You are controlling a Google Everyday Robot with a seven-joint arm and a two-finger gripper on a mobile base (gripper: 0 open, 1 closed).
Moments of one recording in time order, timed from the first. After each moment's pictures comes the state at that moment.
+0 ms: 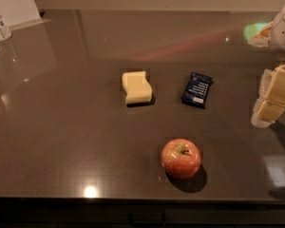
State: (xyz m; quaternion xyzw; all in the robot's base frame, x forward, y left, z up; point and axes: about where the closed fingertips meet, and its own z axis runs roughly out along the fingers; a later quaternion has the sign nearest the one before) arm 0.438 -0.217 0.976 -0.60 0.78 -0.03 0.16
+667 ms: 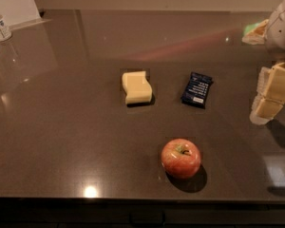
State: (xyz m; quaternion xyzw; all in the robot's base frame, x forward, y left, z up) arm 0.447 -0.211 0.976 -0.63 0.76 -0.03 0.17
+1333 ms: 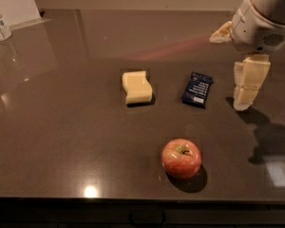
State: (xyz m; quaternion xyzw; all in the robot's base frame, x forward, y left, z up) arm 0.496 -0.191 0.950 -0.71 0.69 -0.02 0.14
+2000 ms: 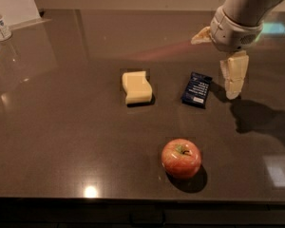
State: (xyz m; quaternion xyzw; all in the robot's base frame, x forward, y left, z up) arm 0.560 -0.185 0.914 -0.80 0.59 -0.04 0.11
